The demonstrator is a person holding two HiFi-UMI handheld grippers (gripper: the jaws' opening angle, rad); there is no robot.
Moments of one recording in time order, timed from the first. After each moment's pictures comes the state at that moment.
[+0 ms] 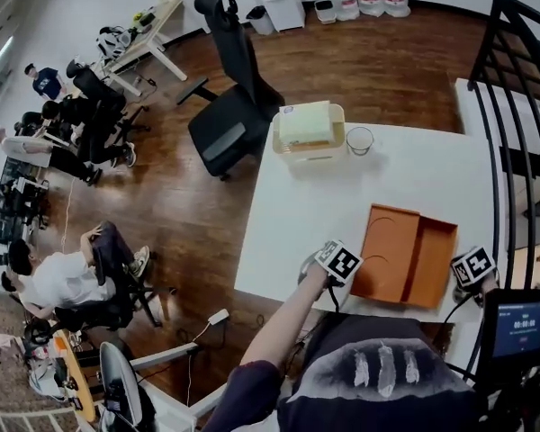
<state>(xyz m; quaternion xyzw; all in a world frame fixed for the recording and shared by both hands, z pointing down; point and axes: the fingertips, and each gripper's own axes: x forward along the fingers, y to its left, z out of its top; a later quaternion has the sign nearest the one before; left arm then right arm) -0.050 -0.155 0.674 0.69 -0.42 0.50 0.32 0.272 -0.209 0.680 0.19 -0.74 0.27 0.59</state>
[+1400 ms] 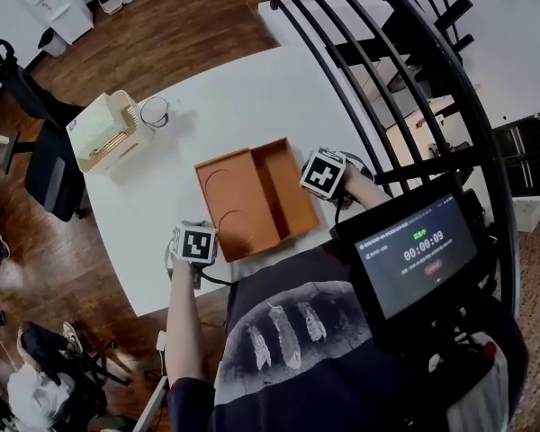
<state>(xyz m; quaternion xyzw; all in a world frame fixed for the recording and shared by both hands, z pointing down) -0.029 -0.144 0.683 0.70 -0.38 0.49 0.35 0.230 -0.227 0.644 0.18 -0.76 0.16 0.61</state>
